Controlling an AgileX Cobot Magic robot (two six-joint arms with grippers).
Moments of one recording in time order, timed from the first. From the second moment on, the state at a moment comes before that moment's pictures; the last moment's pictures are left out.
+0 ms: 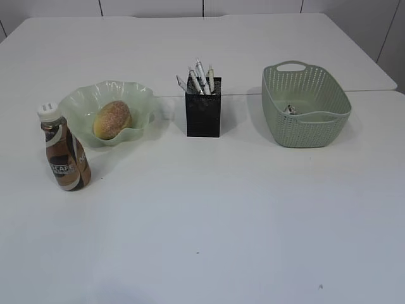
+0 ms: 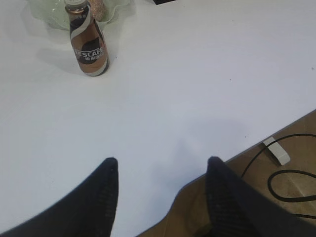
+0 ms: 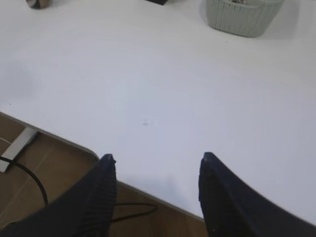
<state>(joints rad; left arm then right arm) -0.27 0.19 -0.70 -0.17 1.22 0.10 0.36 -0.02 -0.54 0.02 1.26 -0.06</state>
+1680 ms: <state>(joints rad) -0.27 0.01 -0.51 -0.03 1.12 0.10 0.36 -0.02 -0.49 -0.04 1.16 -0.02</state>
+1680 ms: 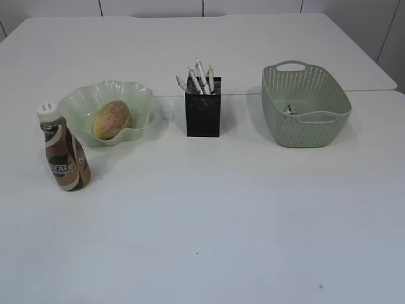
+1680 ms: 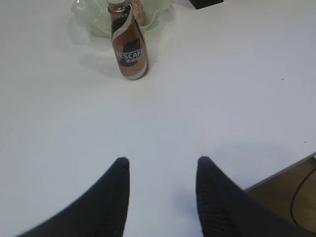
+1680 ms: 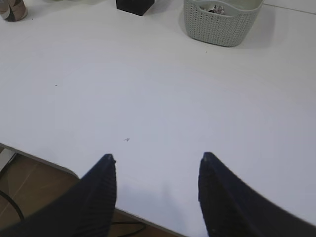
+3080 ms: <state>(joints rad) -0.01 0.01 -0.51 -0.03 1.11 0.10 0.11 -0.02 -0.49 -0.04 1.16 -0.02</state>
